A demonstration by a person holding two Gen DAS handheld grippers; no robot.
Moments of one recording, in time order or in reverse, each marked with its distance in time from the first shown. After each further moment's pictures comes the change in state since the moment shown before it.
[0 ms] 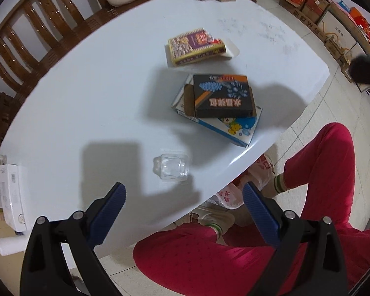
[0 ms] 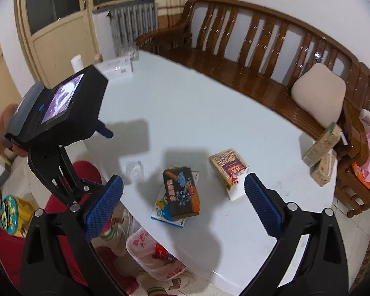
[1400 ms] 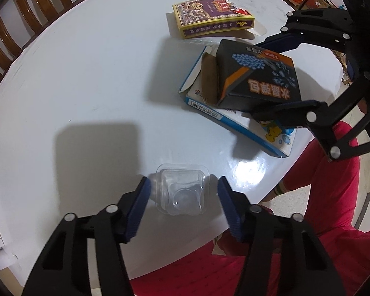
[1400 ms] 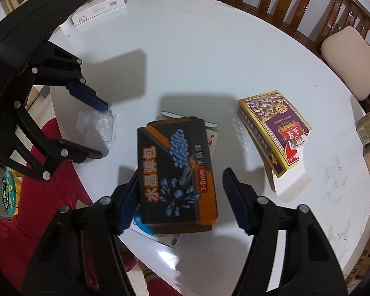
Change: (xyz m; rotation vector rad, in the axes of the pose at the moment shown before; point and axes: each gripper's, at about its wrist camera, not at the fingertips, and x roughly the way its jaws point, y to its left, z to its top) left arm 0.069 0.031 0.006 -0.025 0.043 -0.101; right arm 0.150 -0.007 -0.033 -0.009 0.293 0.075
